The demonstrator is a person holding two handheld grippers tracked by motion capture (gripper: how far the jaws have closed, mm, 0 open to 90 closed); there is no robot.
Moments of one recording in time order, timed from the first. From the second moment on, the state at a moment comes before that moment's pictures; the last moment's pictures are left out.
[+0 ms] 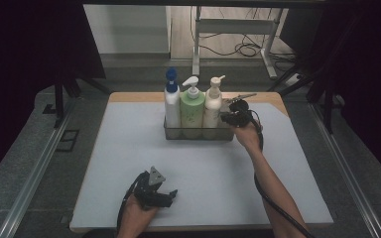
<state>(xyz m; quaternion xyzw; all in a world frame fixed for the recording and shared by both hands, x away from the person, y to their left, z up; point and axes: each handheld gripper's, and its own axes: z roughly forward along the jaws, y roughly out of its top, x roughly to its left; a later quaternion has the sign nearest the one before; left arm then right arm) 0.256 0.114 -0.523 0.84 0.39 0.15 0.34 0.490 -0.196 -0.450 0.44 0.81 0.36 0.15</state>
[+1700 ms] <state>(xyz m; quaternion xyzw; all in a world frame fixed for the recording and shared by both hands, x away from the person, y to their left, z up) 0.256 0.114 -0.524 0.84 0.39 0.15 0.34 0.483 -0.194 -0.441 0.43 0.81 0.37 0.16</state>
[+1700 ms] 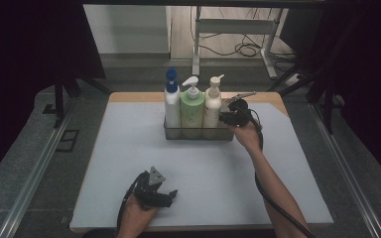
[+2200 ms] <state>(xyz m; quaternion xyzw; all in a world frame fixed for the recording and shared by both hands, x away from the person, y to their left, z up) 0.256 0.114 -0.523 0.84 0.39 0.15 0.34 0.461 -0.208 -0.429 0.40 0.82 0.37 0.17</state>
